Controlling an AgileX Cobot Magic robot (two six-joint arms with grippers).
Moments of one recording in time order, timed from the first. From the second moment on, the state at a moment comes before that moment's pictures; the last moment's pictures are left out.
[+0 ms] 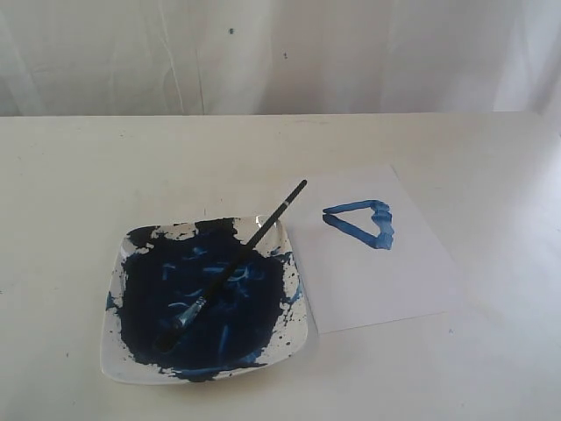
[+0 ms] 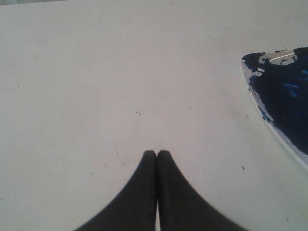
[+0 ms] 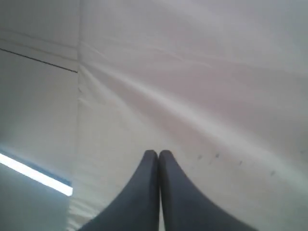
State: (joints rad) left arm 0.06 0.00 0.02 -0.16 0.42 0.20; right arm 0.16 0.33 -0.34 -0.10 -0.26 1.42
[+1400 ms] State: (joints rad) left arm 0.06 0.00 0.02 -0.16 0.42 0.20; right arm 0.16 0.01 0.00 -0.12 0.27 0.21
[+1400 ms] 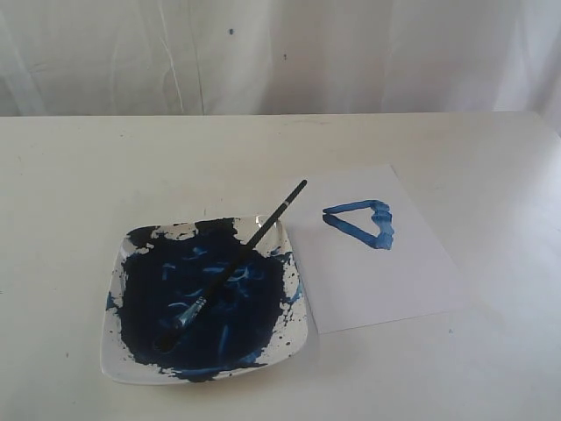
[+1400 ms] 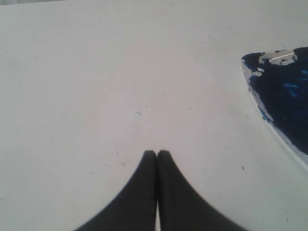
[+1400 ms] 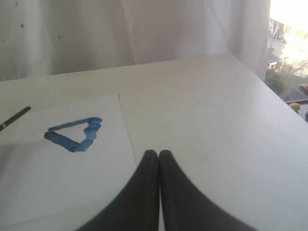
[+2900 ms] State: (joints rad) left arm 0.01 0.00 0.02 -0.16 0.42 0.20; right arm 0.06 0.01 0.00 -0.15 0.33 0.19
